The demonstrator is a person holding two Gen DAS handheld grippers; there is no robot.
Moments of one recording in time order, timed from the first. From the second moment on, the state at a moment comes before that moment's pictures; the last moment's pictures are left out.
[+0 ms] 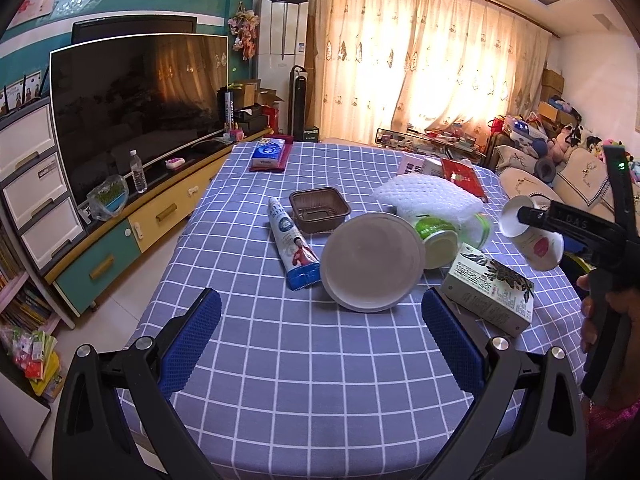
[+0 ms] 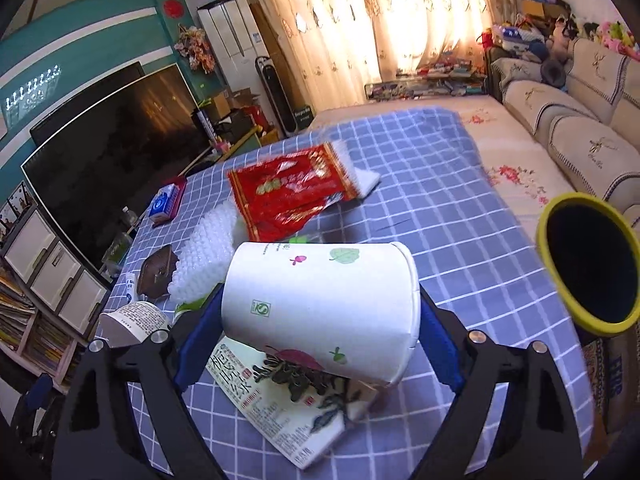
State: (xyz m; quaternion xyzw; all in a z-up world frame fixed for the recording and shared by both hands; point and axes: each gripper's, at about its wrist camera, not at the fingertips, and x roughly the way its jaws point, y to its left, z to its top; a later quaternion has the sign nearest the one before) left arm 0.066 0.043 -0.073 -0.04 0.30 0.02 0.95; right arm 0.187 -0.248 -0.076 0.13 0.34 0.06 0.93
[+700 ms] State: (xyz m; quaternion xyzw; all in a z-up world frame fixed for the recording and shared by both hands) left arm 0.082 0.002 -0.075 0.00 0.32 0.01 0.95; right arm 0.215 -0.495 -0.135 0.13 0.40 -0.21 0.88
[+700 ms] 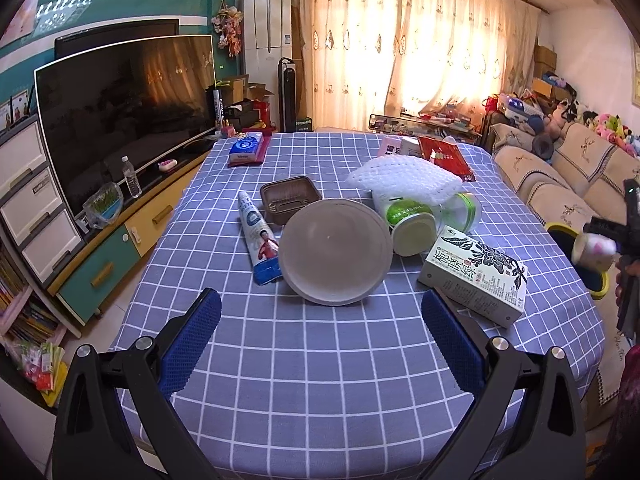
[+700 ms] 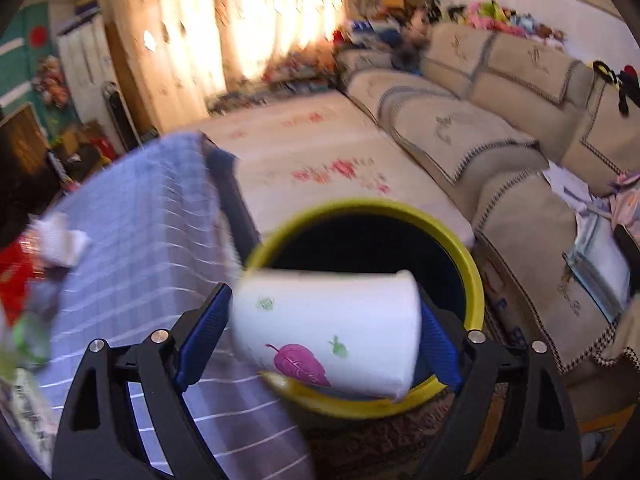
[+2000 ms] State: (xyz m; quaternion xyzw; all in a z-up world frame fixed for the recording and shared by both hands) left arm 0.203 0.014 -0.111 0.07 0.37 -0.05 0.93; right arm 0.156 -0.443 -0.108 0.13 0.37 -0.12 0.91
